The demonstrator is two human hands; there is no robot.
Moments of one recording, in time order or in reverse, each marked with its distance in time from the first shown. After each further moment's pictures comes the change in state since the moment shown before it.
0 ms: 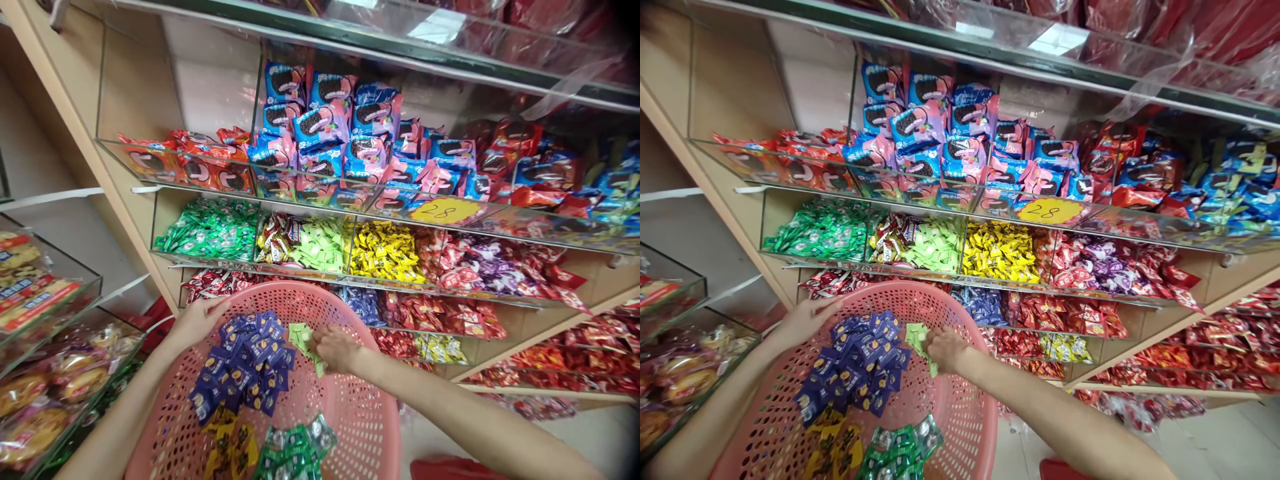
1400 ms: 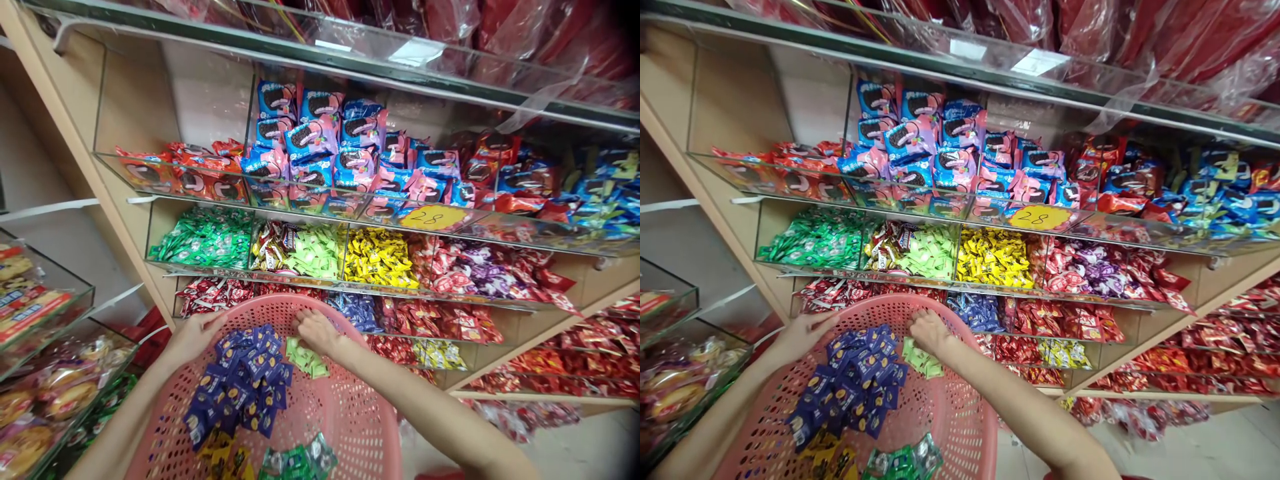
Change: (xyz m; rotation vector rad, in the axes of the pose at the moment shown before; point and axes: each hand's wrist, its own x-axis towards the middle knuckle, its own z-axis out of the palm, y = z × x) left_hand -0.008 0.006 0.006 -0.167 0.019 -0.024; right_hand 0.032 0.013 -0.026 0.006 0.292 0.136
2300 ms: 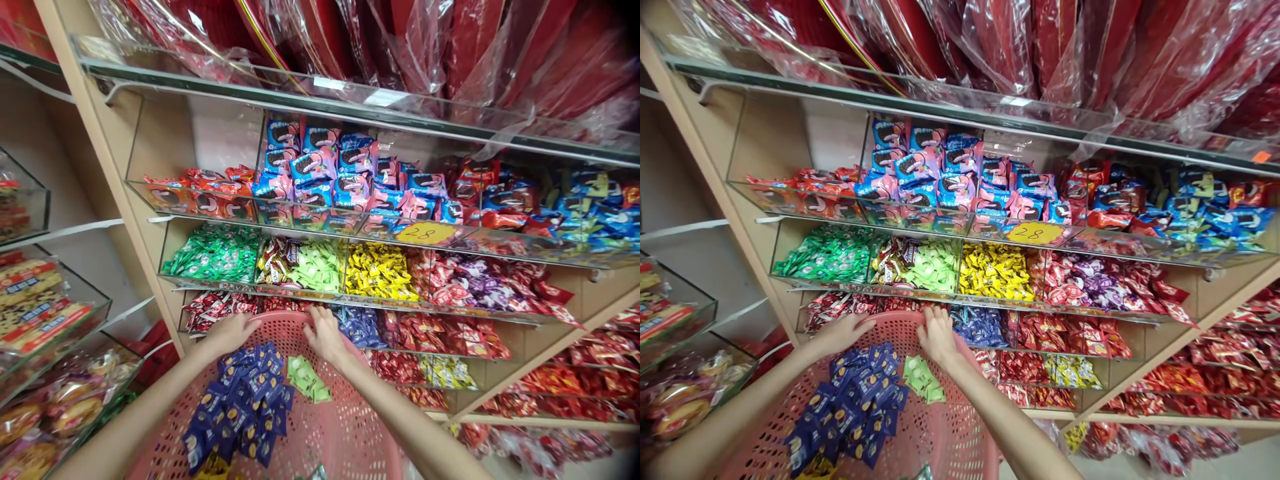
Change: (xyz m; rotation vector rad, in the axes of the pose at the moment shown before) left_hand 0.023 0.052 0.012 0.453 -0.151 0.121; right_hand 0.000 0.000 0.004 0.406 0.353 0.554
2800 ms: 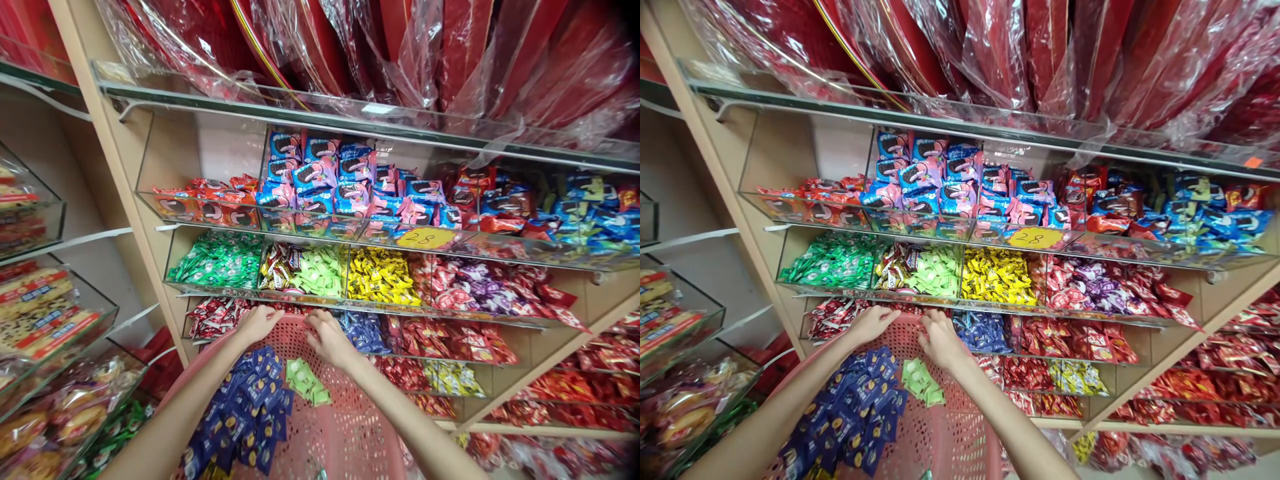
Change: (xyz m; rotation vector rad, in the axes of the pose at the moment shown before) left_hand 0.034 0.029 0.017 -0.046 0.134 0.055; right_hand -0.002 -0.009 -0.038 0.118 -0.090 -0.190
